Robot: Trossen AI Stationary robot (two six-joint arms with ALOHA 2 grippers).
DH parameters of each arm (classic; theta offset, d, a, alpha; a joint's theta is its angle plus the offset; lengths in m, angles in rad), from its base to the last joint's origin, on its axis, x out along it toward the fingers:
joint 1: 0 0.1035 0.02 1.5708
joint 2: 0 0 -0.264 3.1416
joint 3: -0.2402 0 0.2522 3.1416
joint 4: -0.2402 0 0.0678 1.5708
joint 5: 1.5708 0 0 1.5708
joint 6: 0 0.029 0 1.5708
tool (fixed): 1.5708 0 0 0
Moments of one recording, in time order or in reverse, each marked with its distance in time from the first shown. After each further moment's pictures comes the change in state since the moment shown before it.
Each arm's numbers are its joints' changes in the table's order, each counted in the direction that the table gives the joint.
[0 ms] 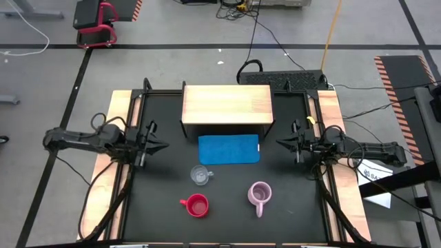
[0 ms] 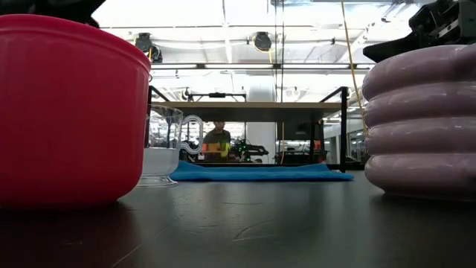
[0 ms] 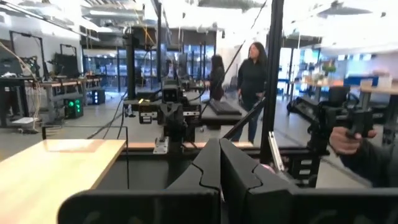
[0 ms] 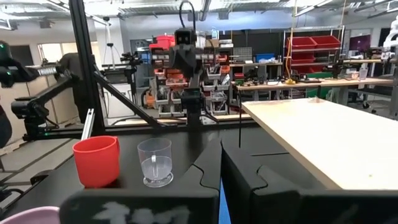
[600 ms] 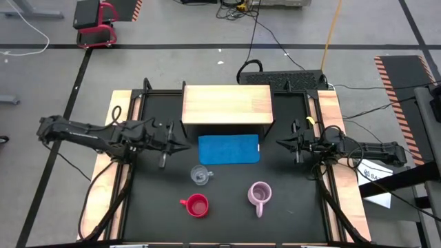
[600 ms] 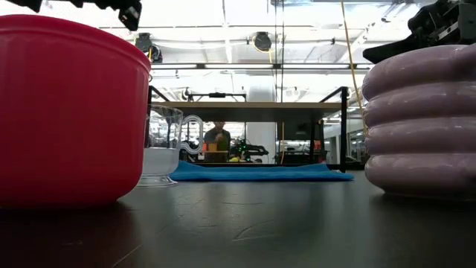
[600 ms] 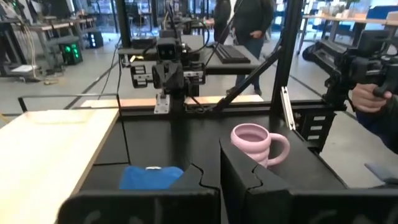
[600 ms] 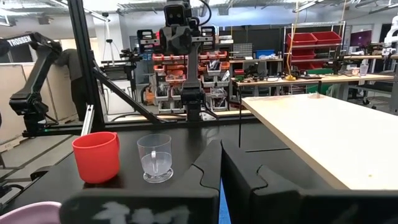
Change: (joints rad) left arm 0.000 -0.521 -0.341 -0.085 -0.009 0.025; right arm 0.000 -0.001 0.000 -0.012 0.000 0.000
